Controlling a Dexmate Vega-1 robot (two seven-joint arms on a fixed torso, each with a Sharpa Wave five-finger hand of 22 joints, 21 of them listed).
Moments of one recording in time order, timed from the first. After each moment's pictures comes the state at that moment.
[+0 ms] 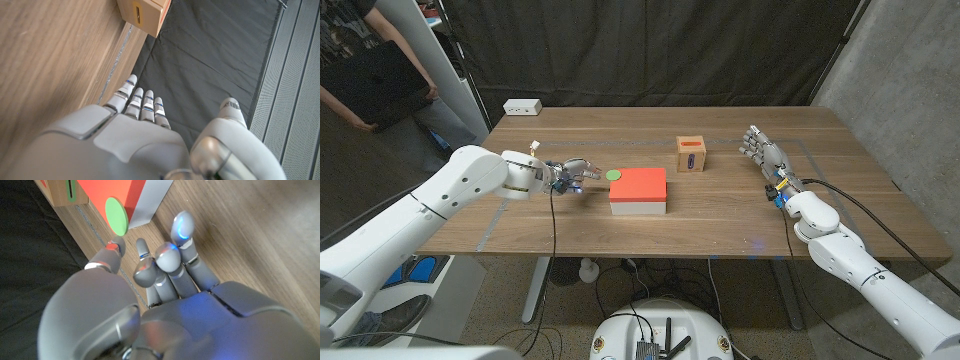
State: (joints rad) left arm 0.77 0.90 0.36 -2.02 -1.19 0.97 0.59; left_hand 0.75 -0.10 0.60 -0.16 0.20 0.82 0.04 0.44 0.32 1.43 -0.20 1.56 0.42 1.41 -0.21 1.51 0.50 1.13 -0.21 1.35 0.63; right arm -1.01 -0.64 -0.31 -1.47 0.56 0.36 -0.03; right_hand 0.22 0.01 0.24 -0.14 0.19 0.04 0.13 0.20 0.18 0.12 0.11 0.20 0.19 0.04 0.08 0.22 0.37 0.26 0.07 0.20 0.17
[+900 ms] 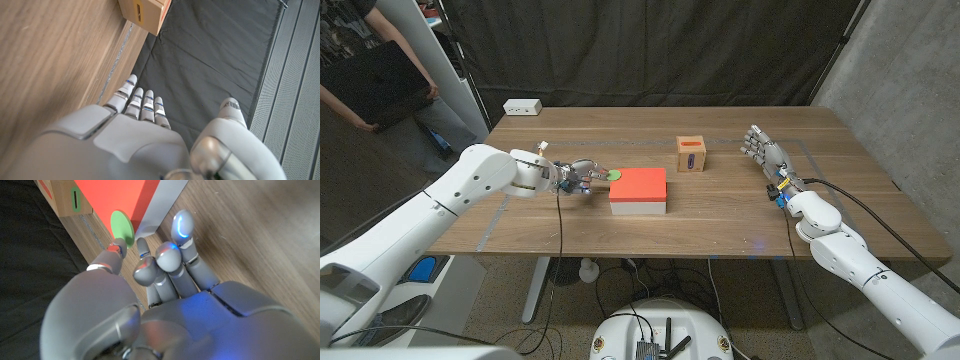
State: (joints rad) left arm 0.74 0.86 0.39 -1.98 -1.14 0.99 0.53; left_hand 0.74 -0.07 0.60 -0.16 0.20 0.83 0.06 0.44 0.27 1.42 -0.19 1.55 0.42 1.41 -0.21 1.52 0.50 1.12 -0.21 1.36 0.58; right arm -1.01 -0.65 -0.31 -1.47 0.57 0.36 -0.03; right_hand 0.22 0.01 0.24 -0.14 0.19 0.04 0.12 0.20 0.18 0.12 0.11 0.20 0.19 0.04 0.08 0.22 0.37 0.26 0.07 0.20 0.17
